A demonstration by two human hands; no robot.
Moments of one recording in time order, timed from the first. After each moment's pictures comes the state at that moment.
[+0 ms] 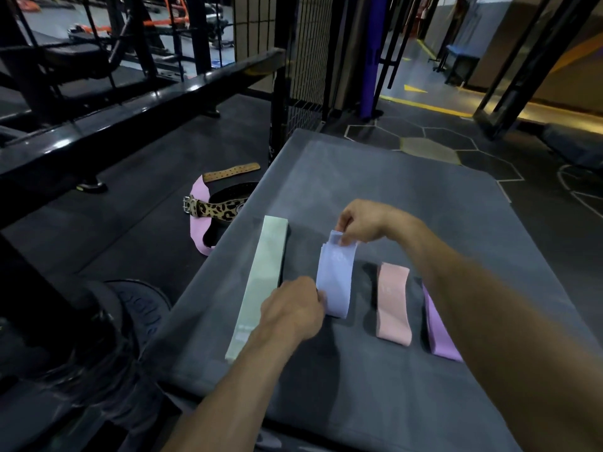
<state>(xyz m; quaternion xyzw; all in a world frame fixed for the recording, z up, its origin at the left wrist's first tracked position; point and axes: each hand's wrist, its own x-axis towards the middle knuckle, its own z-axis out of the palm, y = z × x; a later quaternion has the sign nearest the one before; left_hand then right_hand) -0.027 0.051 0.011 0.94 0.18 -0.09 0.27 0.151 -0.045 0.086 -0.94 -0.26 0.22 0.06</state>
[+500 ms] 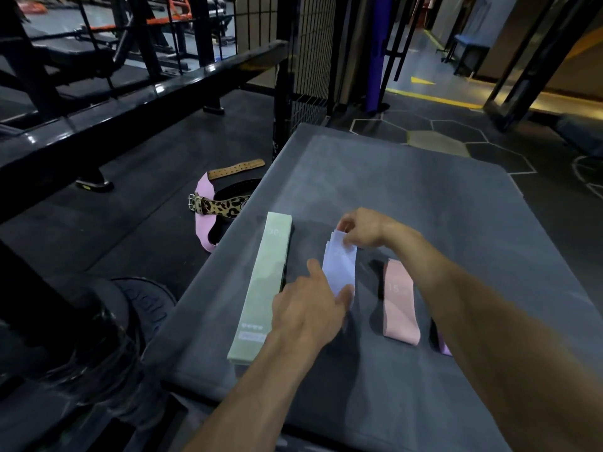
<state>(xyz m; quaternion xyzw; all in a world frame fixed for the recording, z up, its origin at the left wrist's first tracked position) -0.030 0.031 0.013 0.96 0.17 0.00 0.21 0.158 -0.046 0.048 -0.95 -0.22 0.22 0.09</state>
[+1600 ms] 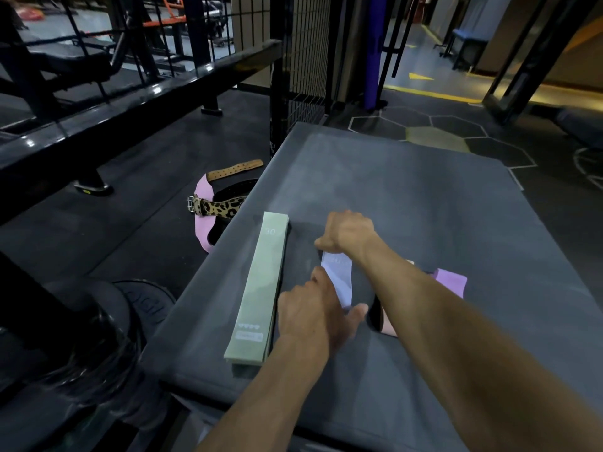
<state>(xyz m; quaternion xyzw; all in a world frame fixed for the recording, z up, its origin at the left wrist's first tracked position) -0.031 0.013 0.011 0.98 0.16 -0.03 0.14 0.120 -0.010 0.045 -0.98 -0.17 0.11 -0.03</state>
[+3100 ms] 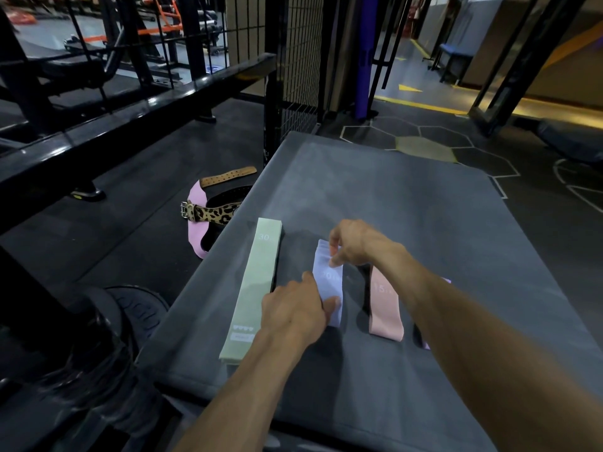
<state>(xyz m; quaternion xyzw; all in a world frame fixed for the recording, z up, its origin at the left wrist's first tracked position) -0.033 0.031 0.027 0.97 0.15 -0.09 0.14 0.126 -0.053 0.052 -0.96 -0.24 0.17 0.04</state>
